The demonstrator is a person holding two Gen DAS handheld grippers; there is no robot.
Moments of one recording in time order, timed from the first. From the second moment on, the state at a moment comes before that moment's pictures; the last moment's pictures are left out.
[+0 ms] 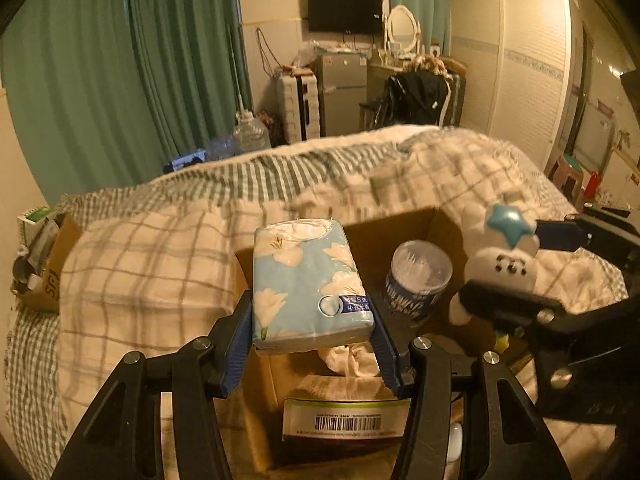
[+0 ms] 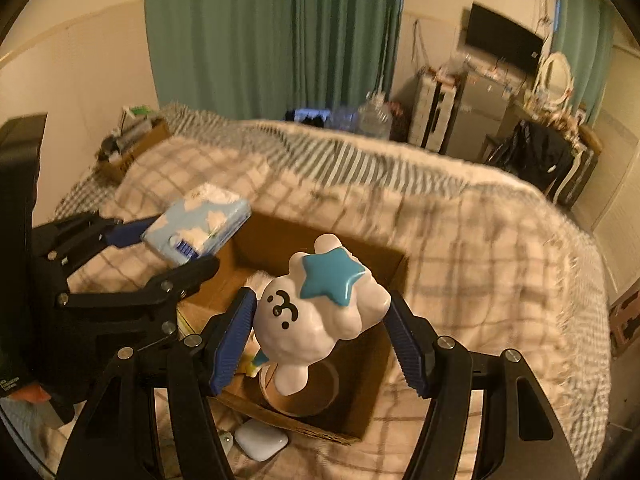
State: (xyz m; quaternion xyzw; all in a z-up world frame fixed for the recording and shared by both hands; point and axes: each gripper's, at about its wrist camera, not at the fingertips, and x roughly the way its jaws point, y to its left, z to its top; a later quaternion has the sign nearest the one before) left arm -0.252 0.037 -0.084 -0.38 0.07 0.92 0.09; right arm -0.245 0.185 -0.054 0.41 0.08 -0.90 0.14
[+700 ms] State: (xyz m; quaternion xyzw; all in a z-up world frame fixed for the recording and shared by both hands) left arm -0.197 0.022 -0.039 -0.37 0.06 0.93 0.03; right arm -0.193 0.218 -0.006 0.38 0.08 -0.92 0.10
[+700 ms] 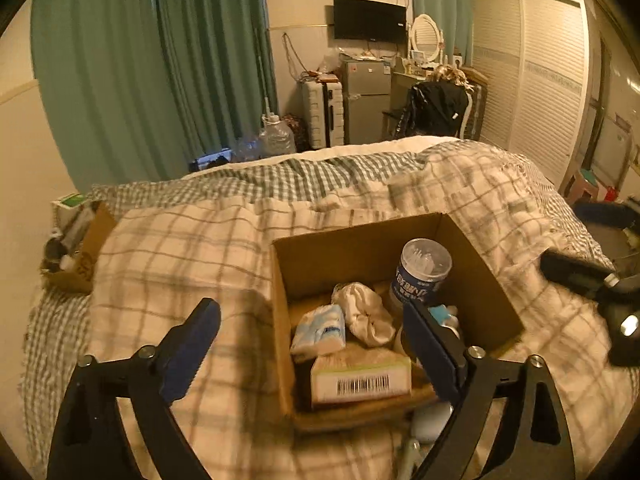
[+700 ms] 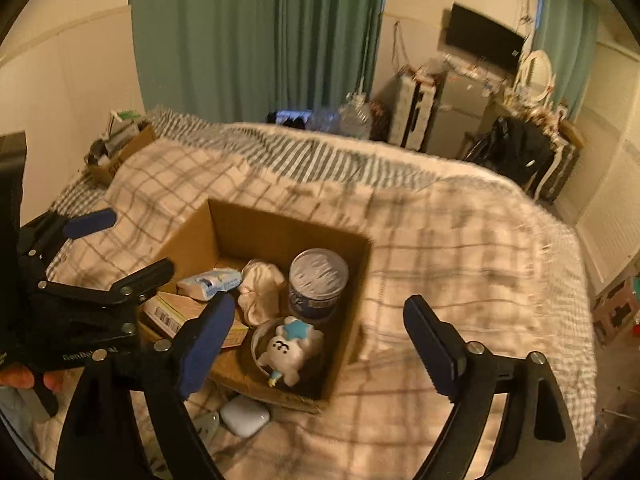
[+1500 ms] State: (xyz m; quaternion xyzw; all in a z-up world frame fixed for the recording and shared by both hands) left arm -0.090 0.047 -0.098 -0.41 0.01 0.91 -0.03; right arm -0.082 0.248 -0.015 0.37 0.06 -0.92 0.11
